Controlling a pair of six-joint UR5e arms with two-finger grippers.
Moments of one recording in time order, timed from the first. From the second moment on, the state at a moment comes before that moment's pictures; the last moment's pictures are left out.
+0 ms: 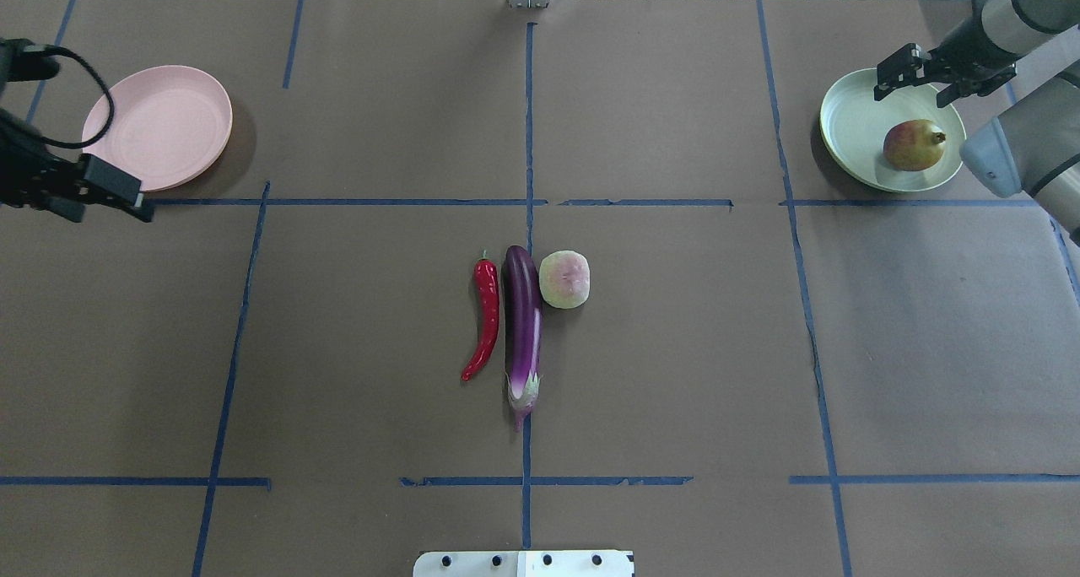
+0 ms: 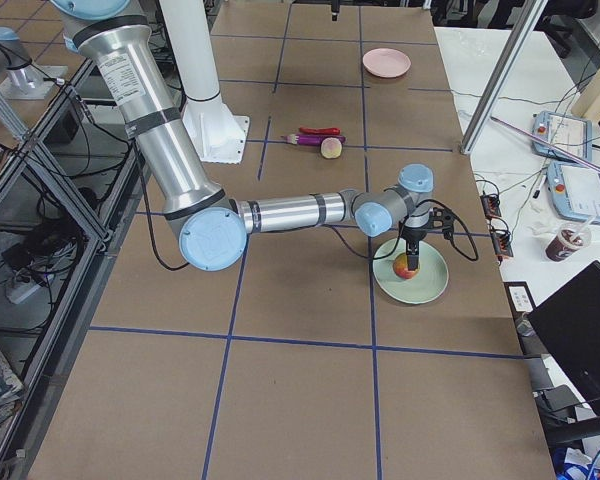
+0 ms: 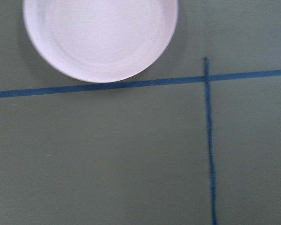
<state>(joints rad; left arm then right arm) -1.00 -1.76 -1.97 -1.70 -2.34 -0.81 1.20 -1.17 1.35 -1.13 2.26 0.76</state>
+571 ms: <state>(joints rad) -0.52 -2.05 -1.92 -1.69 -2.01 -1.17 1.20 -1.23 1.57 -1.15 2.36 0.90</state>
